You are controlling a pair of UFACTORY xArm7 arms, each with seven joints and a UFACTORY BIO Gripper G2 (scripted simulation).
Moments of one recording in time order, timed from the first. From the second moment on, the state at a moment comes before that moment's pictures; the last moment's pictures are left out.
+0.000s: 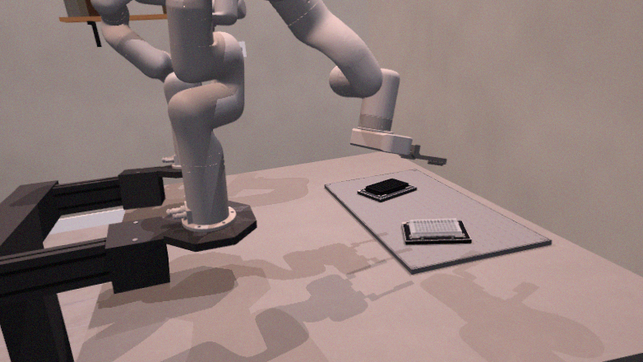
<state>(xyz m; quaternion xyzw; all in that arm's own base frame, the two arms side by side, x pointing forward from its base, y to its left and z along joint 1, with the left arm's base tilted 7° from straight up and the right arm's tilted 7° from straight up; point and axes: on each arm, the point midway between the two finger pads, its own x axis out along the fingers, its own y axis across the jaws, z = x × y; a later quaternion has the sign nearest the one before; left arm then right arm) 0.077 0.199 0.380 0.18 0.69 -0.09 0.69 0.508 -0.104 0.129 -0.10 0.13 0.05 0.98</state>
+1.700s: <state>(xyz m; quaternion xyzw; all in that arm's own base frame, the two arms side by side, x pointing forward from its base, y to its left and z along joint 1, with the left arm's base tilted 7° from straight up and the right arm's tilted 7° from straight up) 0.077 0.199 0.380 0.18 0.69 -0.09 0.69 0.524 0.019 0.172 -0.05 -0.02 0.00 1.00</state>
